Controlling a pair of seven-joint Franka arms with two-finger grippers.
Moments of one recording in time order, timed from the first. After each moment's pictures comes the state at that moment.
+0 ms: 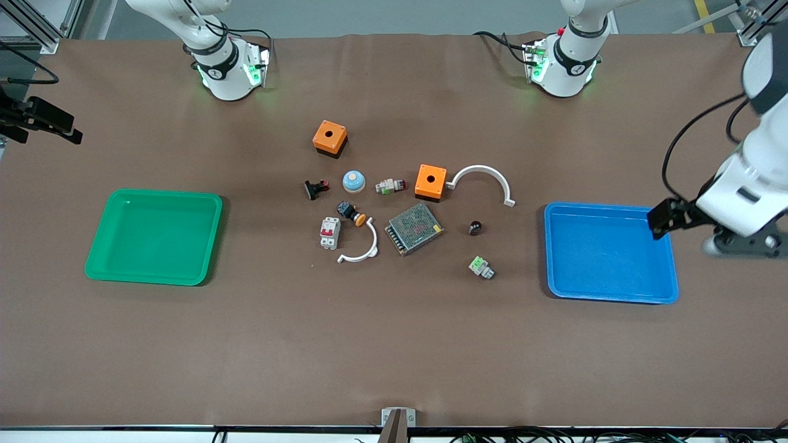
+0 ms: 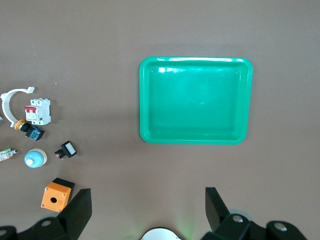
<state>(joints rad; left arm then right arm) 0.34 0.27 -0.61 -1.30 0.29 1.60 -0.14 -0.01 -0.07 -0.06 -1.57 0.02 1.42 -0.03</state>
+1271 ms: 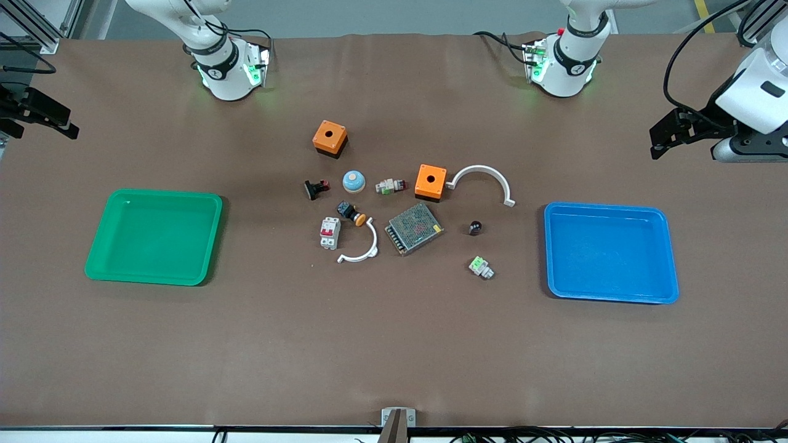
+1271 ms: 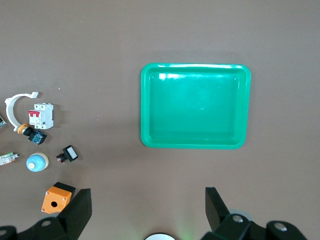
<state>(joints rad) 0.03 -0.01 -0.17 -1.53 0.04 1.53 -0.10 -0.01 -0.10 -0.06 -1.58 0.02 1.45 -0.03</state>
